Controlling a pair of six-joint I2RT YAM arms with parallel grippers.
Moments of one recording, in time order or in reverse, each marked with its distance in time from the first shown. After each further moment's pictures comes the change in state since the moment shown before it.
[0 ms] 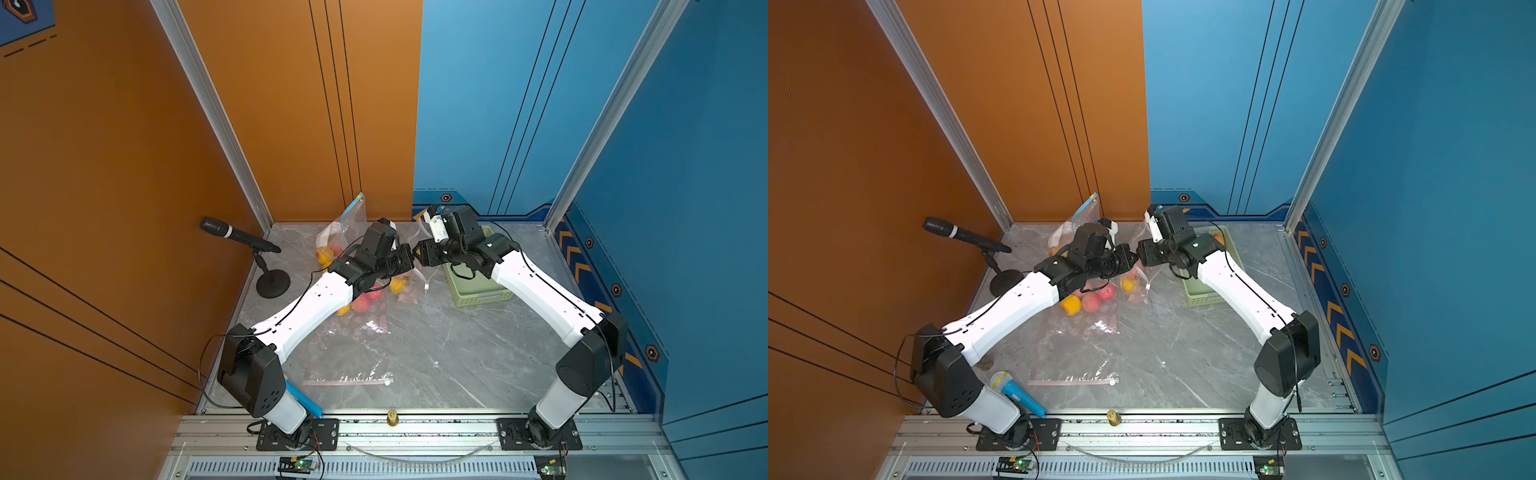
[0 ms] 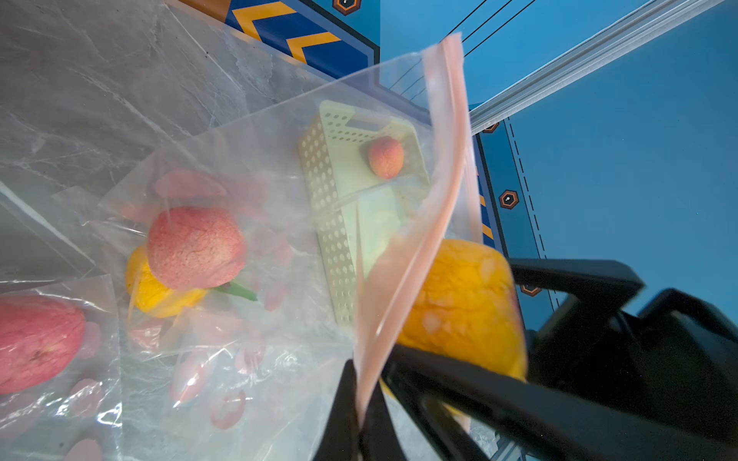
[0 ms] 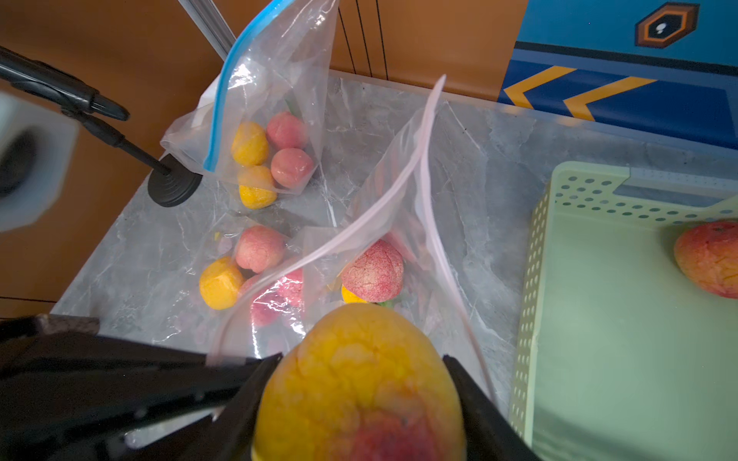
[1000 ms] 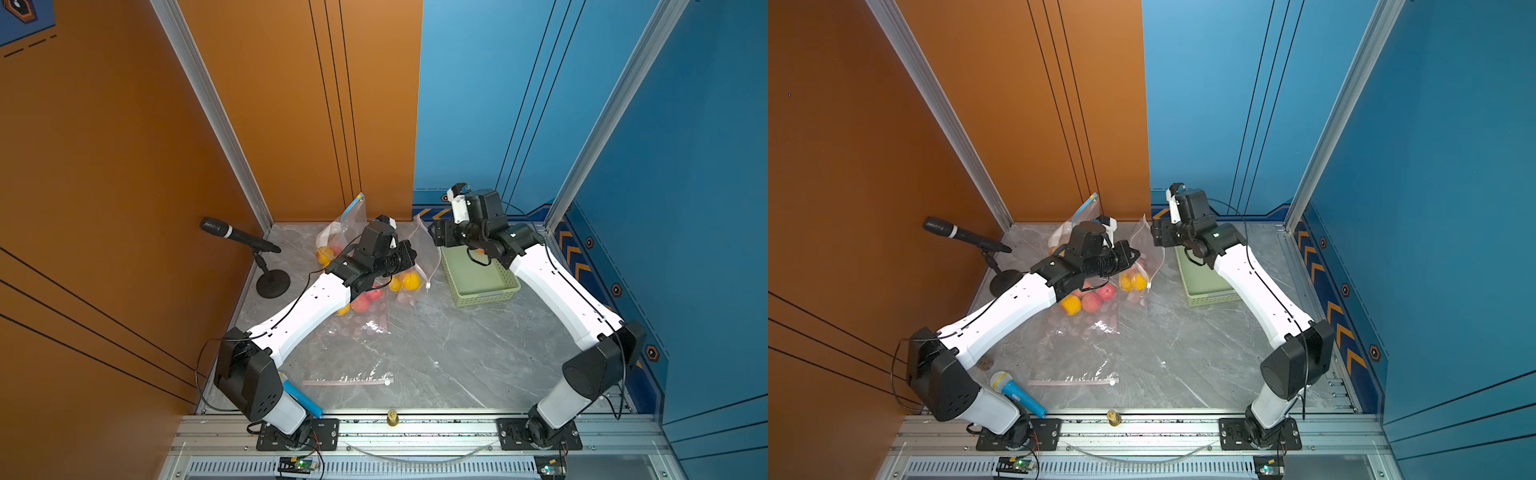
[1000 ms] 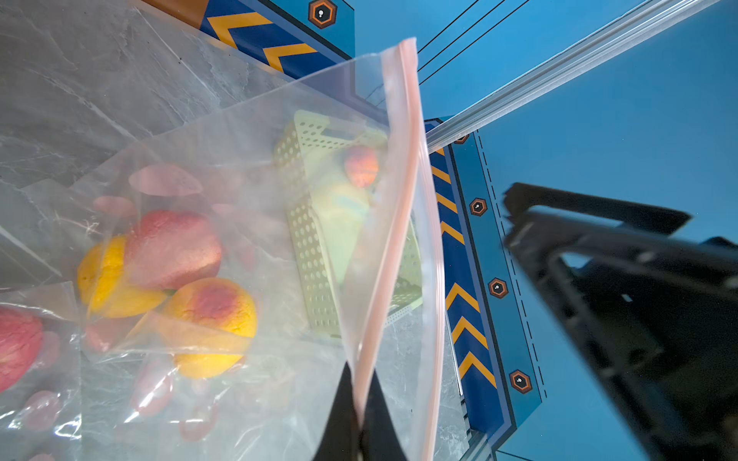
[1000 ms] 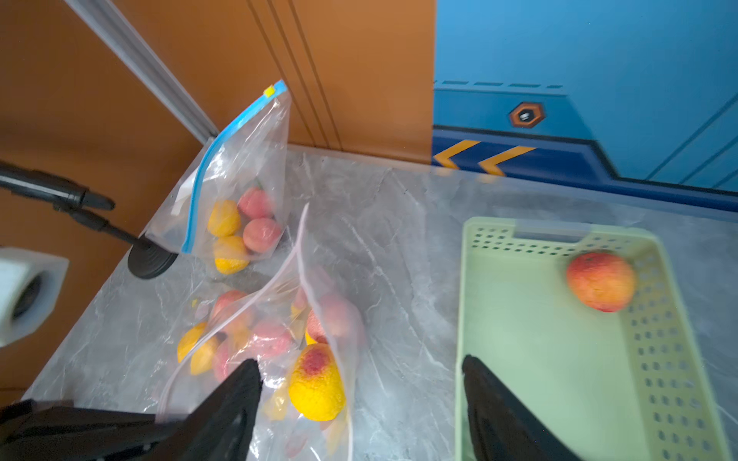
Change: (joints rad) left arm 0.000 -0.023 -0.001 0.042 0.027 -0.042; right arm -0.137 -0.087 0.069 0.000 0.046 0.004
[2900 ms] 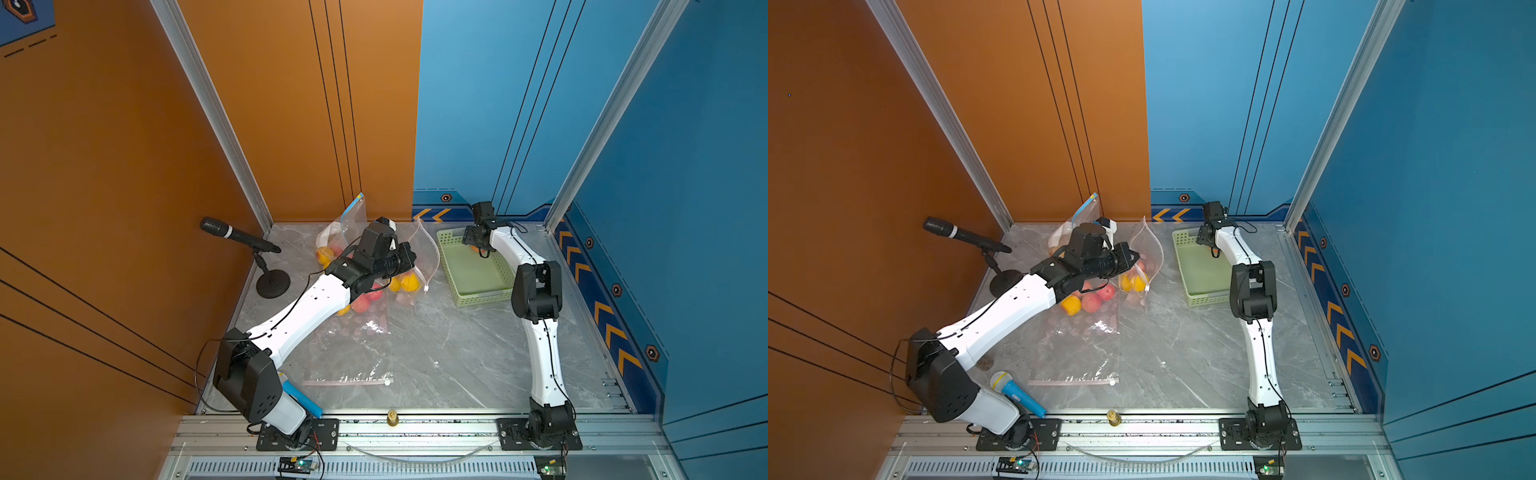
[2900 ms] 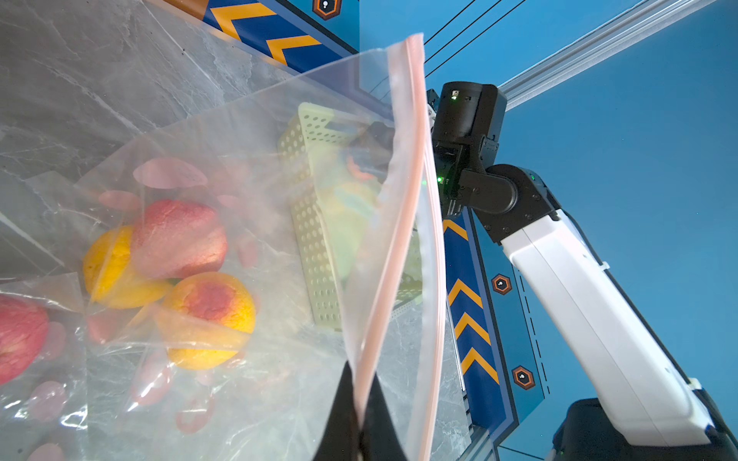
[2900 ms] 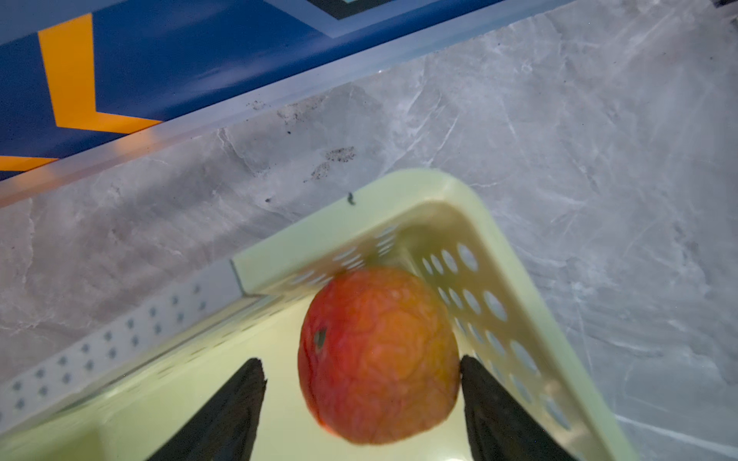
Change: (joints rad) left arm 0.000 -0.006 -0.015 -0.006 0.004 0.000; right arm -0.307 0.846 0.445 -0.016 0.243 0.164
